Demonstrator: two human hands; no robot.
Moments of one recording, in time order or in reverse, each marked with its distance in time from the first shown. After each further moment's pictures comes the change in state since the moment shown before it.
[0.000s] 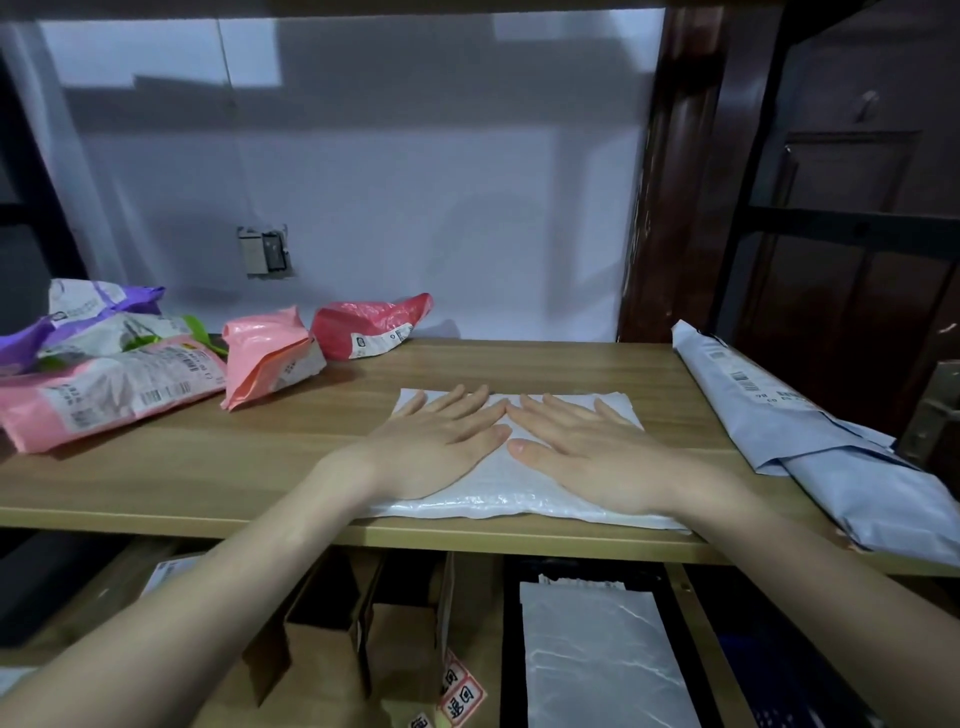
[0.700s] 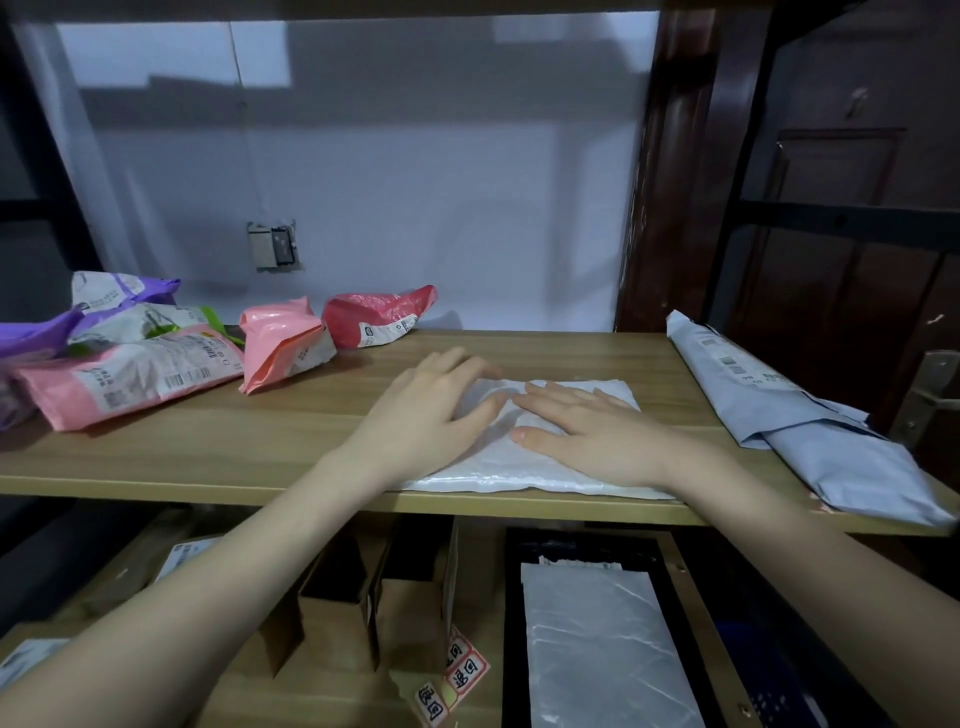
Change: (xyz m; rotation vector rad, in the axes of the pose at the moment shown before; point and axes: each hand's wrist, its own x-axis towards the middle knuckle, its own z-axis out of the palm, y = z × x) left_hand -0.019 0.009 0.000 -0.062 0.543 0.137; right_hand -0.010 -0.008 -0.001 0.042 0.083 0.006
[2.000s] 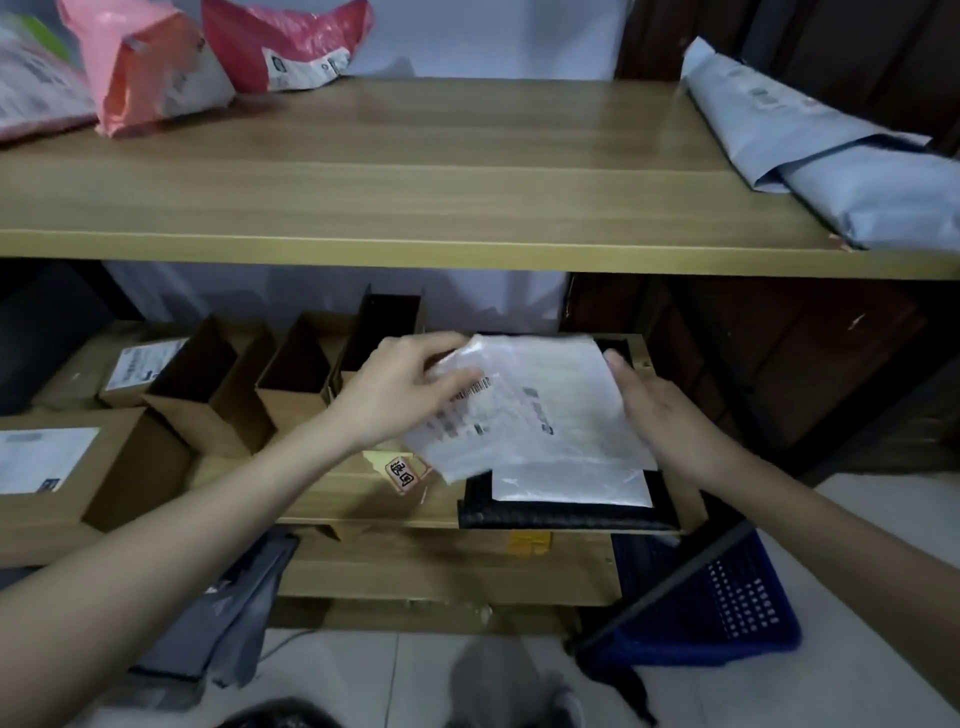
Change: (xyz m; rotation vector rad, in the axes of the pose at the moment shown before) left_hand -0.101 -0.009 0.124 -0.444 -0.197 -0.175; right_hand -0.098 0.066 0.139 0.749 0.113 0.306
